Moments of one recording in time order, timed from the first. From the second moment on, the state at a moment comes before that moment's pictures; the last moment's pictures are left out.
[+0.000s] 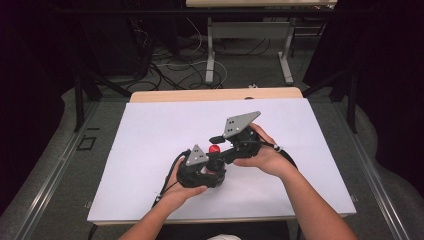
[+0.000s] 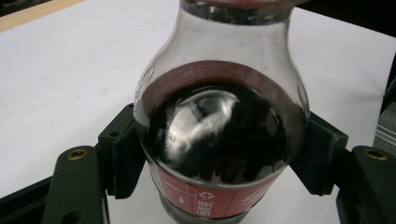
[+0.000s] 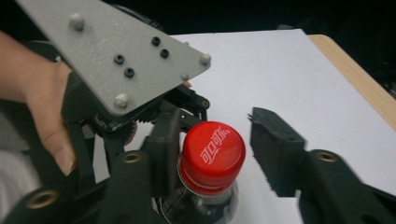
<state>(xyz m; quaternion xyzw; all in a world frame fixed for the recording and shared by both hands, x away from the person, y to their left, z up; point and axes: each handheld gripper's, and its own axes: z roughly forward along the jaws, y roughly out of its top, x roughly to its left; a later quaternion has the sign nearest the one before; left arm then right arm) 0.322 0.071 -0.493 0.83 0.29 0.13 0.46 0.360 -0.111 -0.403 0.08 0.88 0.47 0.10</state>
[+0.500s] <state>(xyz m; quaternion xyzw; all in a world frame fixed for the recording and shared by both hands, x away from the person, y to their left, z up) 0.323 0.073 -0.493 0.83 0.30 0.12 0.45 0.334 -0.095 -0.408 0.18 0.86 0.46 0.16</state>
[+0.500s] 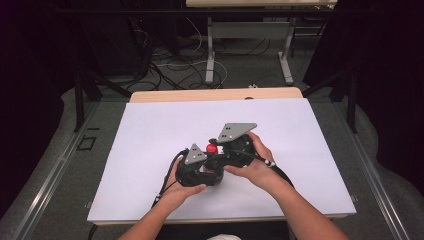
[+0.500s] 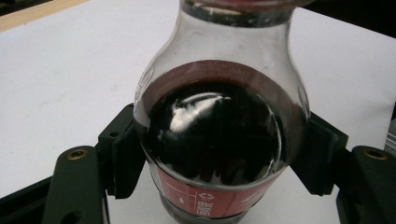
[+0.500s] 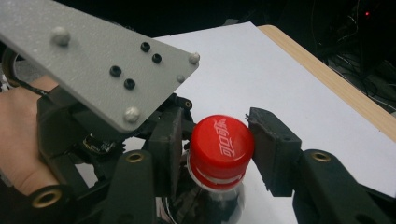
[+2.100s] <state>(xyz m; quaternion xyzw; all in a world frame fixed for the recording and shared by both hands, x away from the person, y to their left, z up) 0.336 0.095 -0.493 0.81 0.34 0.14 0.46 0.341 -0.139 -0.428 0.25 0.83 0.48 0.14</state>
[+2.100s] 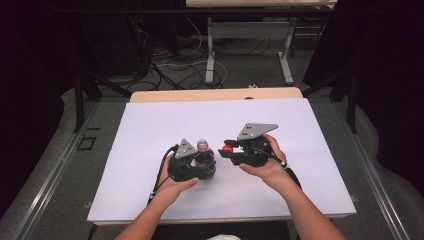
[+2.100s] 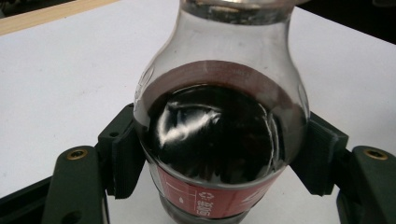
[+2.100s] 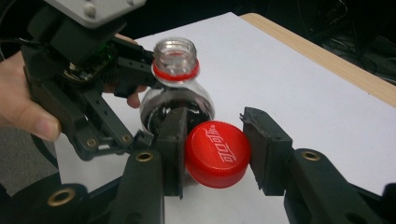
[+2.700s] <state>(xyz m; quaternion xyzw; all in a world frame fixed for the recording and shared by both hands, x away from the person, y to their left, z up) 0.340 0.096 -0.494 0.81 0.35 0.14 0.46 0.340 -0.181 -0.461 0.32 0.81 0.47 0.15</state>
